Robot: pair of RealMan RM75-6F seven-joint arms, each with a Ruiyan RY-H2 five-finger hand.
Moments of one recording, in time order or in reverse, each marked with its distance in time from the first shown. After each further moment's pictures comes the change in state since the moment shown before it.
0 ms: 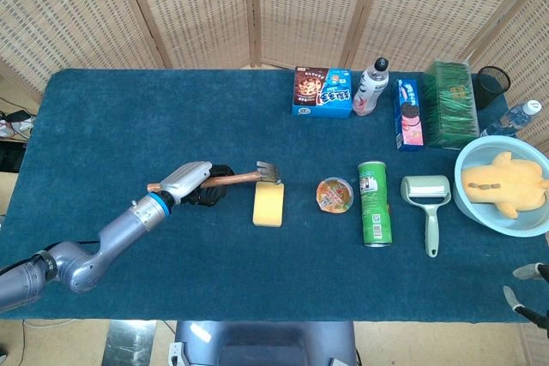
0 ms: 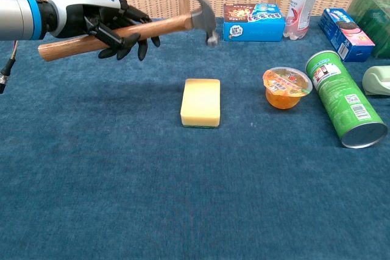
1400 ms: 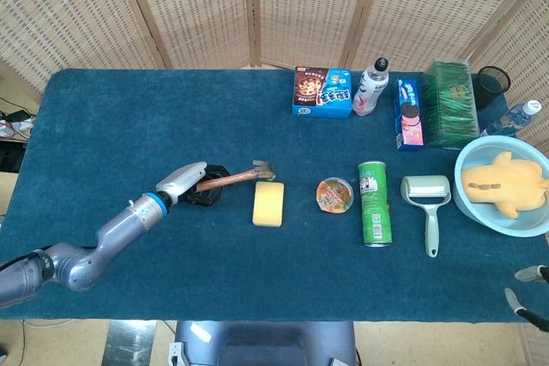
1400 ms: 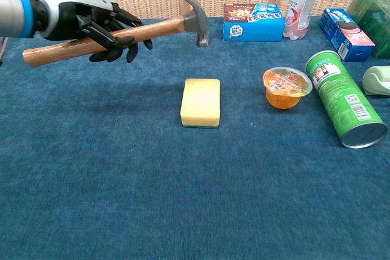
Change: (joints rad) left arm -0.058 0.089 0.062 -0.097 -0.206 -0.027 0.021; right arm -0.014 0.002 0.000 -0.006 -0.013 0.016 0.001
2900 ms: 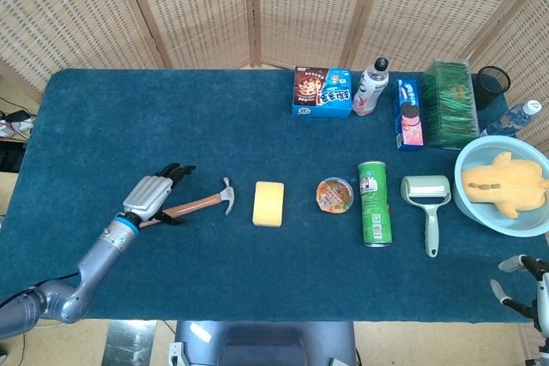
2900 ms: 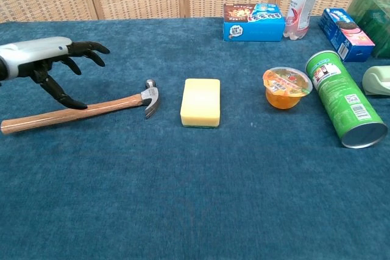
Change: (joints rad) left arm 0.245 -0.189 0.104 0.212 0.187 0.318 0.340; right arm 0.058 0.004 0.003 -0.012 -0.010 -0.067 -0.032
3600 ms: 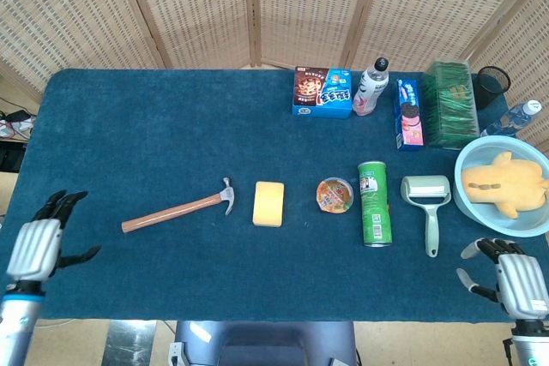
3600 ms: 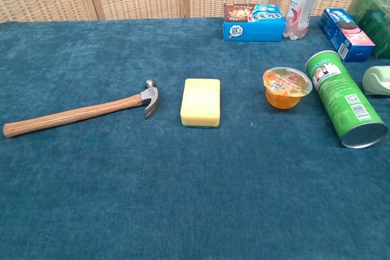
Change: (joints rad) left arm 0.489 0.272 0.168 -0.406 0.163 0.672 0.145; right arm 0.098 0.051 -0.027 -0.096 -0.151 -0.036 -0.116
